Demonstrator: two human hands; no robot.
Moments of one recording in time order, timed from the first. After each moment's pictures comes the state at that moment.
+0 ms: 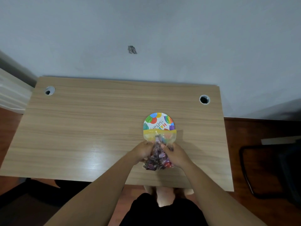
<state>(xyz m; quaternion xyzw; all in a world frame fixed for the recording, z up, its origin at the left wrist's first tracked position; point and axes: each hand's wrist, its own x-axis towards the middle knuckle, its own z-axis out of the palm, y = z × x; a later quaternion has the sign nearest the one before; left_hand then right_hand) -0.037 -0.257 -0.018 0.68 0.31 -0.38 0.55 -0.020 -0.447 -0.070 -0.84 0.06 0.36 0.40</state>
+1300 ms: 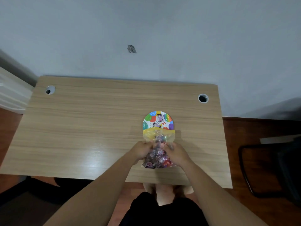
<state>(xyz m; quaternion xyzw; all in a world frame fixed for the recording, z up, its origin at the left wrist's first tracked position) -0.054 -0.249 -0.051 0.67 0.33 -0.33 0.58 -0.027 -0.453 -0.072 -0.85 0.04 0.34 0.39</state>
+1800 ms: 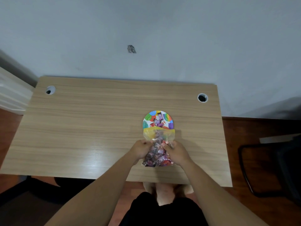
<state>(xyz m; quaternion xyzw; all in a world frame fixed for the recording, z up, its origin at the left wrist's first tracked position) -0.059 -0.250 -0.048 0.66 0.34 -0.29 0.60 -0.029 -0.454 -0.073 -0.85 0.08 0.32 0.40</state>
